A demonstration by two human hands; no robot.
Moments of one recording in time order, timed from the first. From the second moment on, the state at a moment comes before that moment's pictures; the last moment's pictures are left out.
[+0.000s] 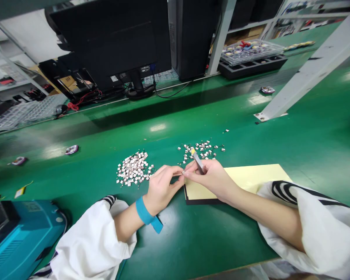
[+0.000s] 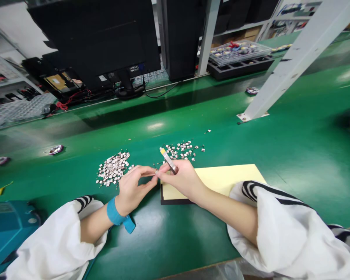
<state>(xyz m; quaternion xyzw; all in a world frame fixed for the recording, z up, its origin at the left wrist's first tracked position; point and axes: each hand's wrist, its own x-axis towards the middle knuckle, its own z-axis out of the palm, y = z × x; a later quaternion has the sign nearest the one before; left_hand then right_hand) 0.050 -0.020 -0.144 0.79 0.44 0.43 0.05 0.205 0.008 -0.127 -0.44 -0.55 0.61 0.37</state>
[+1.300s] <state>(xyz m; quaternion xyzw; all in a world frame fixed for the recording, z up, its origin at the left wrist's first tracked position) -0.010 0.016 -0.118 0.81 0.57 0.16 0.05 0.215 -0.004 -0.141 -0.38 -0.92 0.12 0.01</state>
